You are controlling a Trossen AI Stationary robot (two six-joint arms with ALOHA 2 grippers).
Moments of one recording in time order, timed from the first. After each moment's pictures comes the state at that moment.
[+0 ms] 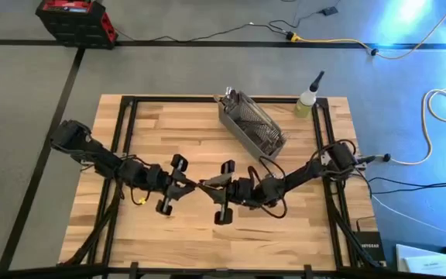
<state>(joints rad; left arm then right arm) -0.42 1.47 0.44 1.57 -0.24 0.03 0.40 1.99 1.17 1.44 0.42 -0.15</state>
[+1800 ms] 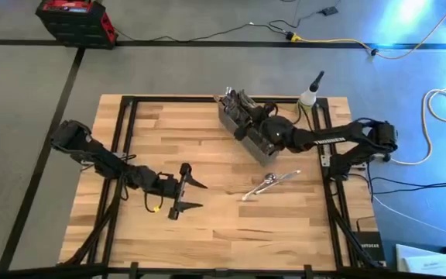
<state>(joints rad) -0.43 1.47 0.43 1.16 -0.26 0.05 -0.20 1.49 0.74 0.69 0.60 -0.03</state>
